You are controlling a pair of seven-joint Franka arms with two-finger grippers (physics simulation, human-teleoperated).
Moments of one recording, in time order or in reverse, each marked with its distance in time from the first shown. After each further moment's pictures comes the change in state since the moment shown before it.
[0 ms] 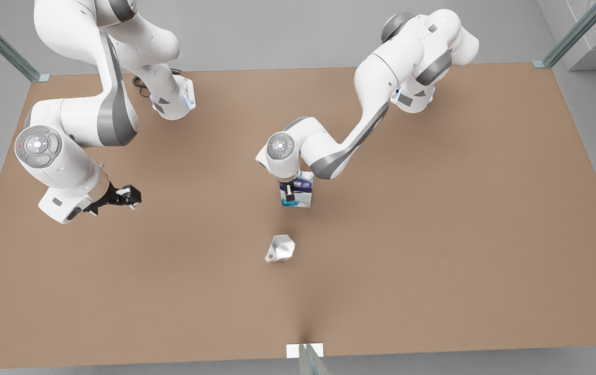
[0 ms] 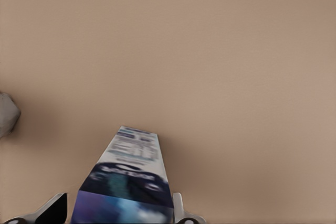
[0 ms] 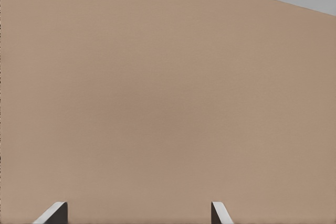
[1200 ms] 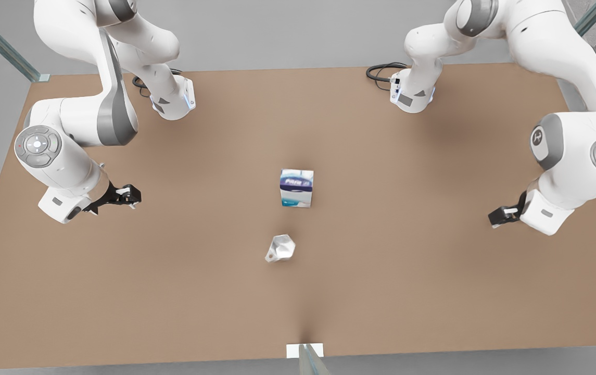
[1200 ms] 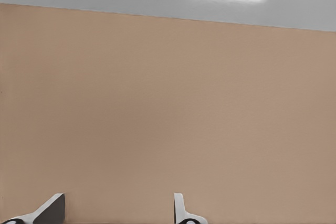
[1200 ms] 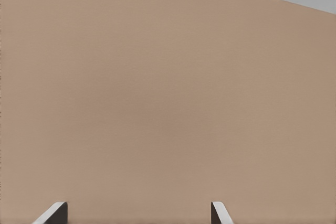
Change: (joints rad) left arm 0.742 -0.390 0.174 -0.061 -0.031 -0.158 -0.652; right arm 0.000 -0.002 0.000 0.000 0.000 -0.005 -0.001
